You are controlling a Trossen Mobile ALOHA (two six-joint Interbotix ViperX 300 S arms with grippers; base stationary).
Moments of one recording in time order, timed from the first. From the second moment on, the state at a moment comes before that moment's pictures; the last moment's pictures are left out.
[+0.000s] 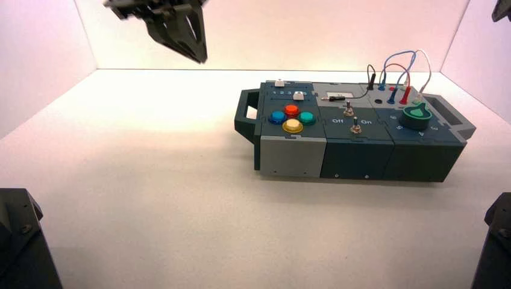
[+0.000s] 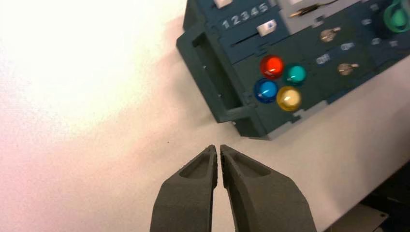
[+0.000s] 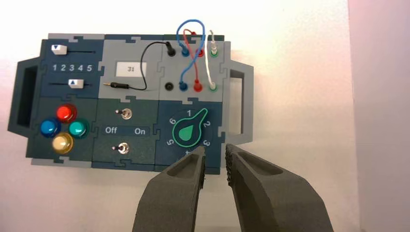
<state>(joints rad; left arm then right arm) -0.58 -0.25 0.82 -0.29 0.56 0.14 -0.07 -0.84 0.93 0.06 0.94 -0.04</state>
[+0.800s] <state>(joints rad) -0.58 0.08 0.57 -0.29 0.63 0.21 0.08 -0.77 0.91 0.12 0.90 -0.04</state>
